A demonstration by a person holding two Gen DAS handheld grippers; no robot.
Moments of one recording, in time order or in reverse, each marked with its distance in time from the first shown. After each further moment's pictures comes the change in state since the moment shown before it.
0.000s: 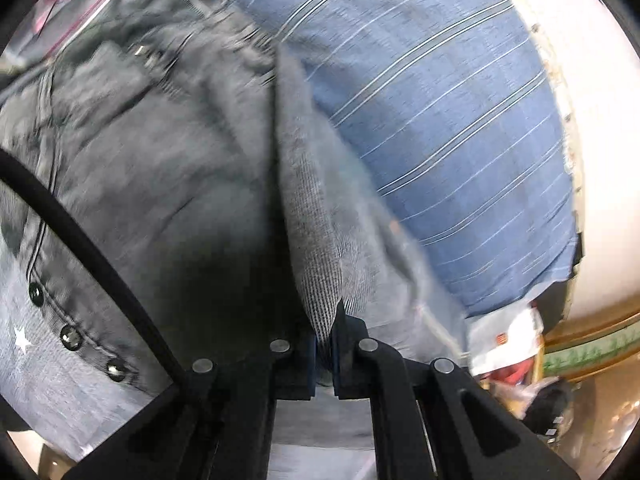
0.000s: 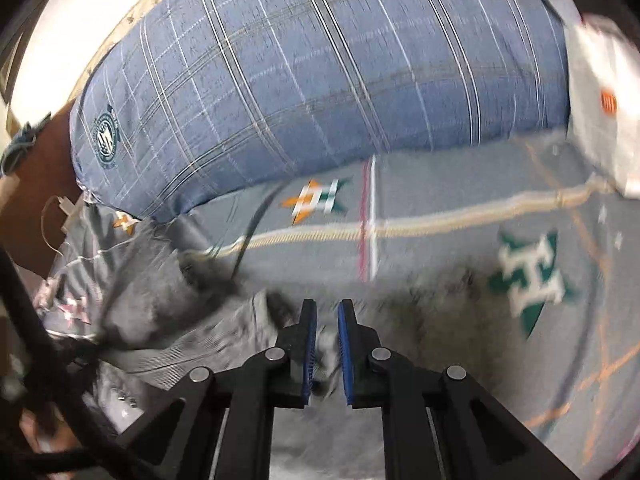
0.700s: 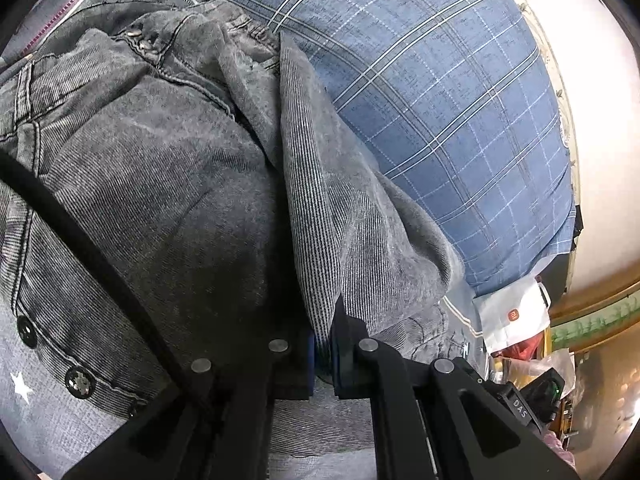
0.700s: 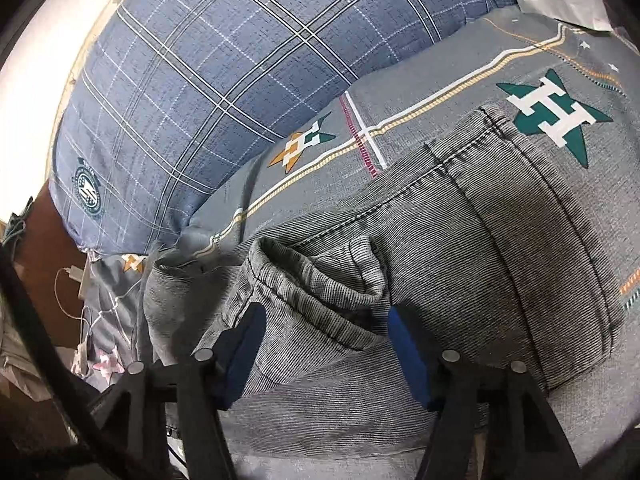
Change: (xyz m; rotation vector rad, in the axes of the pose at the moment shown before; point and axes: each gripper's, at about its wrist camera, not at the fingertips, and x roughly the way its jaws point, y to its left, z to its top) left arm 0.015 0.025 0.001 0.084 0.026 -0.034; right arm 0.044 -0.005 -0.055 0.309 0.031 0.076
